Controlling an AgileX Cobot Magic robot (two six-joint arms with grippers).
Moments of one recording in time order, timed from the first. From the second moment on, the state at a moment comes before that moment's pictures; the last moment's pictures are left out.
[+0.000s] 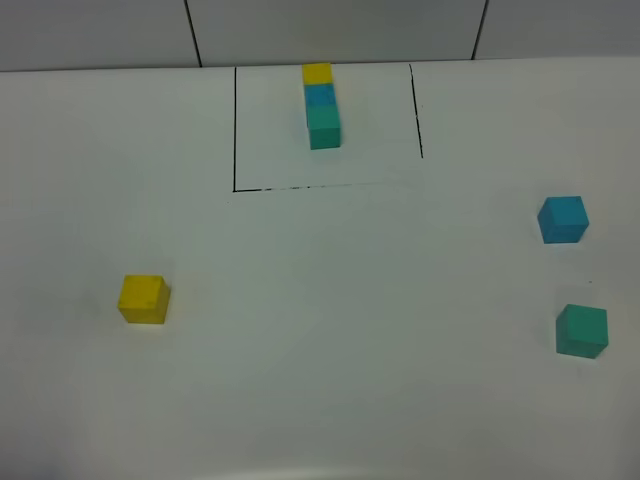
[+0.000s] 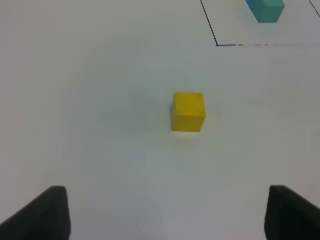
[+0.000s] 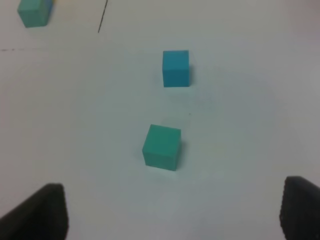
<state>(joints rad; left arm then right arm) -0.11 0.00 -0.51 -0.02 1.05 -0.04 0.05 -0.01 -0.50 0.01 1.08 0.04</state>
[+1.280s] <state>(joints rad) -0.11 0.00 -0.51 -0.02 1.05 -0.04 0.05 -0.01 -0.50 0.01 1.08 0.04</state>
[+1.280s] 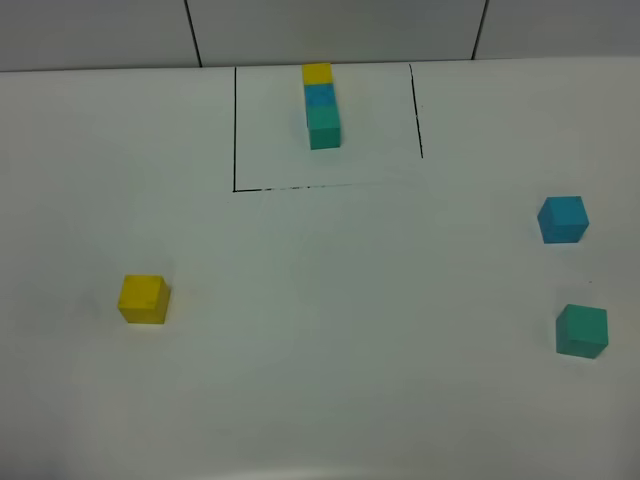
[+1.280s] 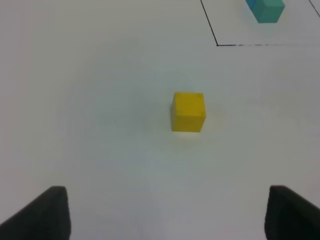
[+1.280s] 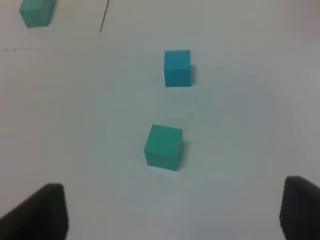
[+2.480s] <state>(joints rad) -0.11 0.51 -0.68 0.00 0.91 -0.02 0.05 -0.01 -0.50 0.01 1.08 0.04</state>
